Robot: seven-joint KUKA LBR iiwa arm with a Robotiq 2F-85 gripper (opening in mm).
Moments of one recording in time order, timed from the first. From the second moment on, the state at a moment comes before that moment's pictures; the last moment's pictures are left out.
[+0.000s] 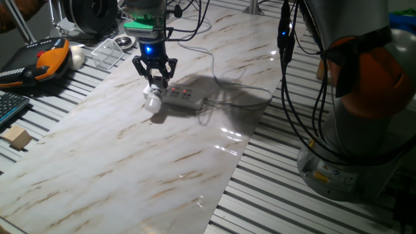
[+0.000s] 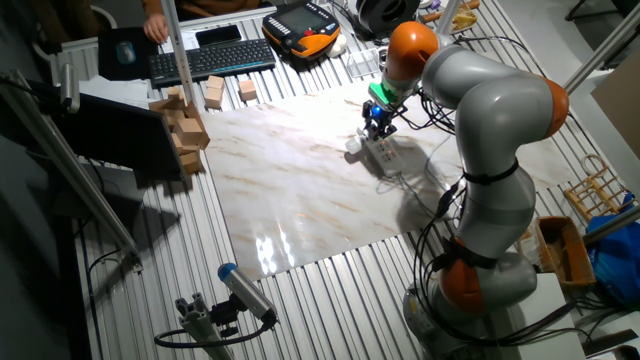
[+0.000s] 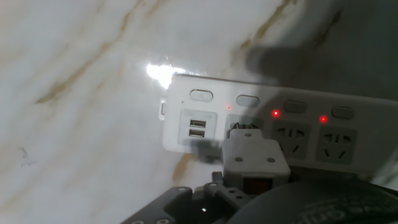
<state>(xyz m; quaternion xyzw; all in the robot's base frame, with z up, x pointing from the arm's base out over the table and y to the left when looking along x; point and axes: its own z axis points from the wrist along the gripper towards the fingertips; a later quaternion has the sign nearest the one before) 0.585 -0.008 0.096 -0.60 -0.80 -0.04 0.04</state>
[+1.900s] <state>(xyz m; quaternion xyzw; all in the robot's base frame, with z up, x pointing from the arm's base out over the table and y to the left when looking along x) 0.588 -0.028 0.082 -0.61 -0.79 -0.06 0.05</state>
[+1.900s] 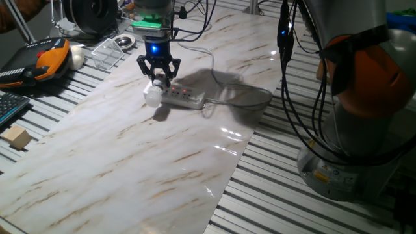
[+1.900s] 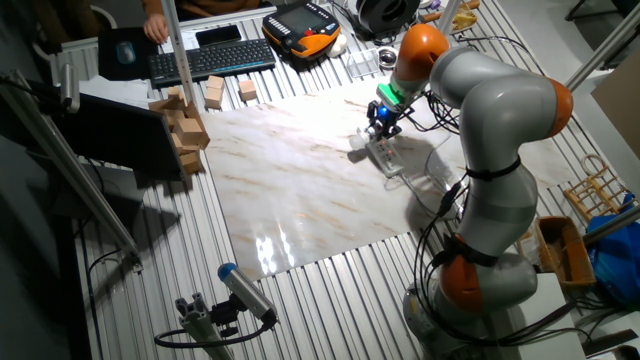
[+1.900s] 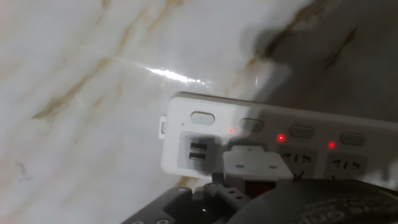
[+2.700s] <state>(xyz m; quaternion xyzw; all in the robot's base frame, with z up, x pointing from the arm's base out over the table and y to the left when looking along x) 0.594 -0.028 0.072 -0.63 -0.77 -0.07 0.04</state>
